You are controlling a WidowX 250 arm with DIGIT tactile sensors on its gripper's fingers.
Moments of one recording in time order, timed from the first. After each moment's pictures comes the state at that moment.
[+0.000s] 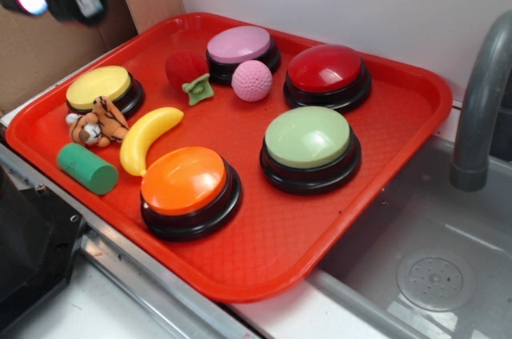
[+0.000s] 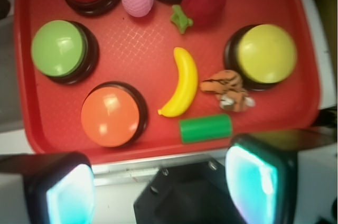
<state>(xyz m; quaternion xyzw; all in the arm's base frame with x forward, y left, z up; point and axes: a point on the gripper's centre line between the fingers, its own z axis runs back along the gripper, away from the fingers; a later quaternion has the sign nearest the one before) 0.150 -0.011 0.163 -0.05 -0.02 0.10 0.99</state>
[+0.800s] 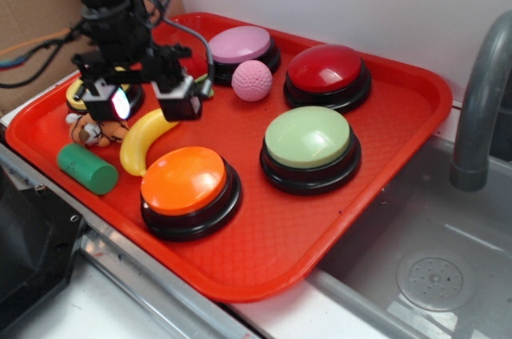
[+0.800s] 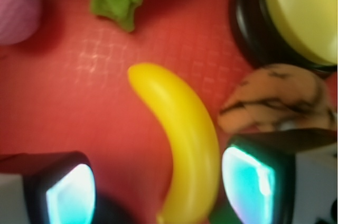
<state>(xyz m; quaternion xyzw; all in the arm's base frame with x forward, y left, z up) 0.191 0.016 0.036 0.00 -0.01 0.32 0.95</state>
